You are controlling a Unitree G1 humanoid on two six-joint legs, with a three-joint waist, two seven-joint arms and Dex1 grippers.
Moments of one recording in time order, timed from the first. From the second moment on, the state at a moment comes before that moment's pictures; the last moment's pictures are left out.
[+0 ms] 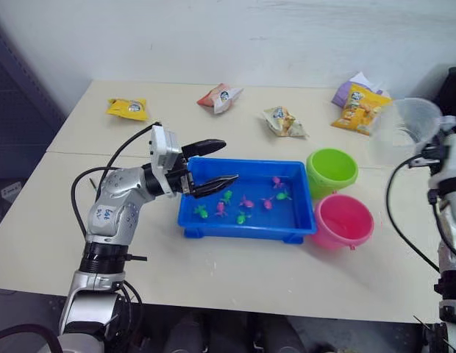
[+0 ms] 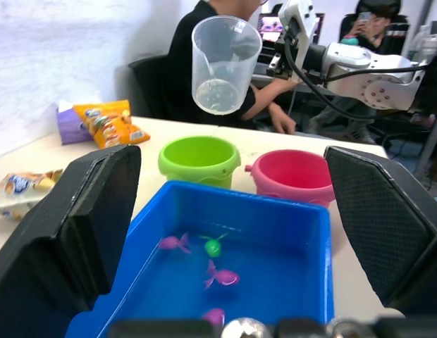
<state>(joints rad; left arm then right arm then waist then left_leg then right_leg) -0.59 0.43 0.03 0.01 -0.55 0.28 -1.07 -0.31 -0.70 -0.45 0.23 0.35 0.03 0.14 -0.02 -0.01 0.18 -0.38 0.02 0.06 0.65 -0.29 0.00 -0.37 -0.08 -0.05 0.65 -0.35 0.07</state>
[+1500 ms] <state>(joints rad) -0.31 0.69 0.30 0.02 -0.62 0.40 -1.04 0.44 -0.55 -0.72 -0.40 0.69 0.11 0.66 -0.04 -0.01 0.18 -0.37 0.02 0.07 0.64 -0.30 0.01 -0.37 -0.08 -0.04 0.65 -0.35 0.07</state>
